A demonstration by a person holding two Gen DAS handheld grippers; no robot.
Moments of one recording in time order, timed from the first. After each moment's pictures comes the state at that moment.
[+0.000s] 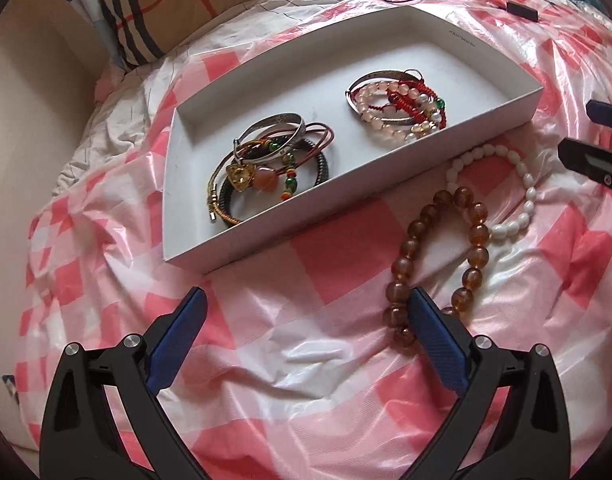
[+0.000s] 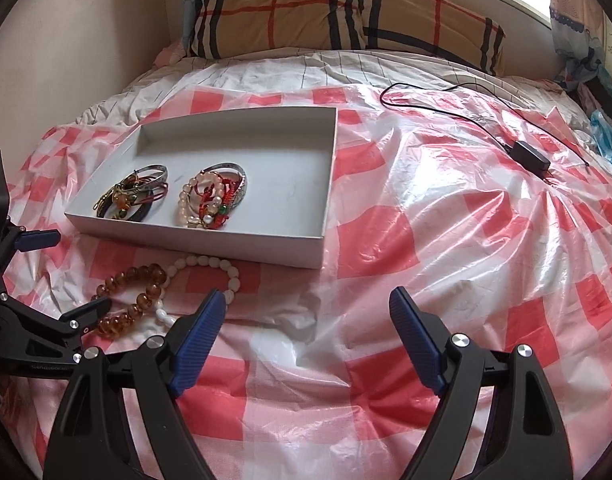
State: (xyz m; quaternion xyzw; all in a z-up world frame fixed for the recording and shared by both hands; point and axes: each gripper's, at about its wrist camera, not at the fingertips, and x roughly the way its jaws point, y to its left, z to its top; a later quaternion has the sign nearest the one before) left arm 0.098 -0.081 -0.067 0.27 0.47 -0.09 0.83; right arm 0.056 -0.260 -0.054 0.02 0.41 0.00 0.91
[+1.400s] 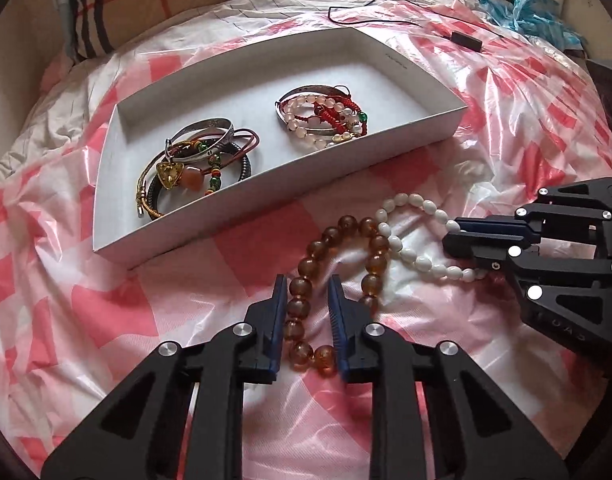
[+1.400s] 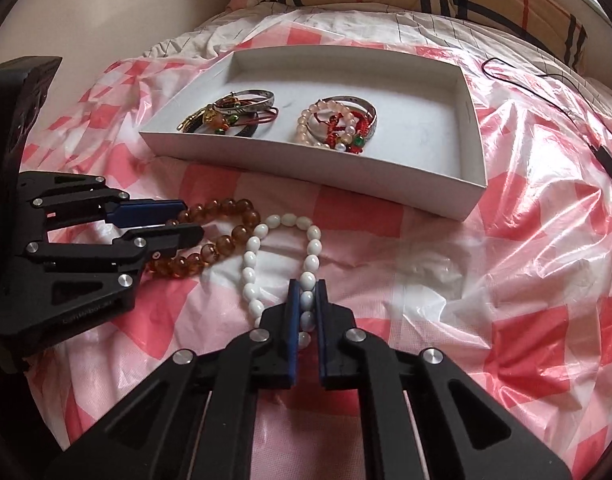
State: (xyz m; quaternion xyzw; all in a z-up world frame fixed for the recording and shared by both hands) left arm 0.088 -0.078 -0.066 0.17 0.48 -0.22 0.83; right arm 0.048 -0.201 -0.071 -0.01 0.48 0.12 0.87
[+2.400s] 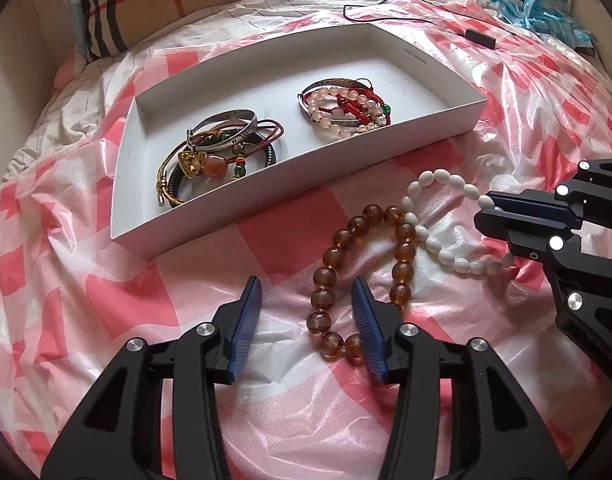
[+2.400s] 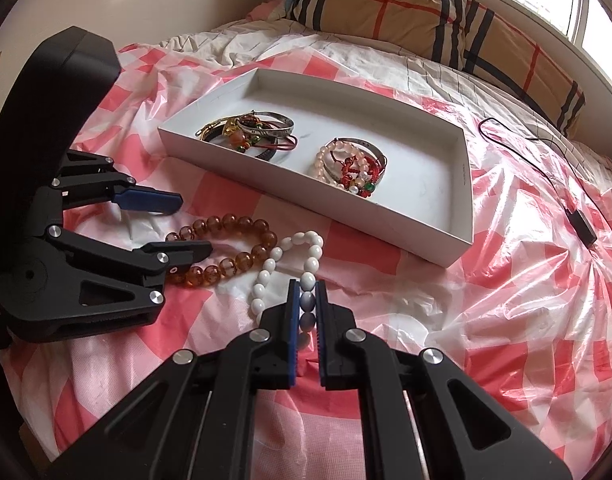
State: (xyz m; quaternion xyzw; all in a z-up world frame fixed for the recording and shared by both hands) left arm 0.087 -0.070 -0.072 0.18 0.48 -0.20 0.84; right arm 0.035 -0.172 -0.056 -0.10 0.43 0.10 0.89
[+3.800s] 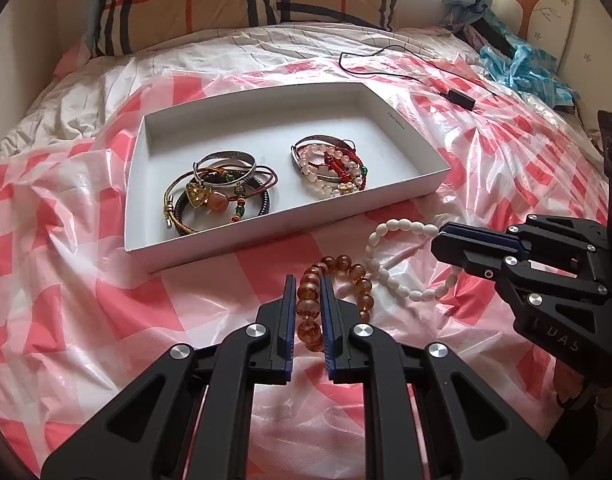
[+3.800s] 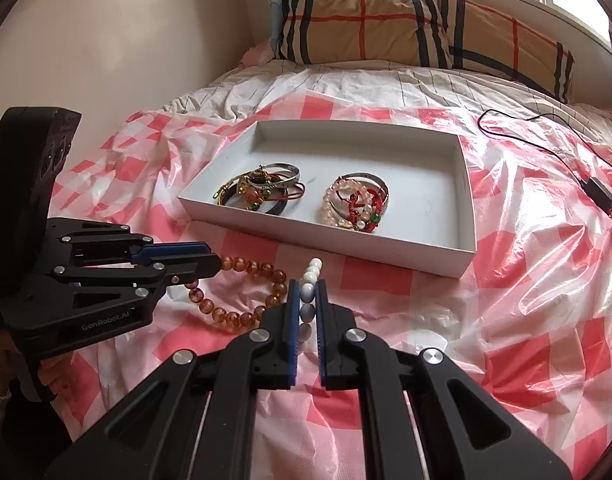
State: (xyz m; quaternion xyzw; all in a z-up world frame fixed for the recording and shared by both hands) left arm 0.080 -0.047 -0.035 0.08 0.44 -0.24 0.86; right arm 0.034 -0.190 -0.030 0.02 0.39 0.14 0.91
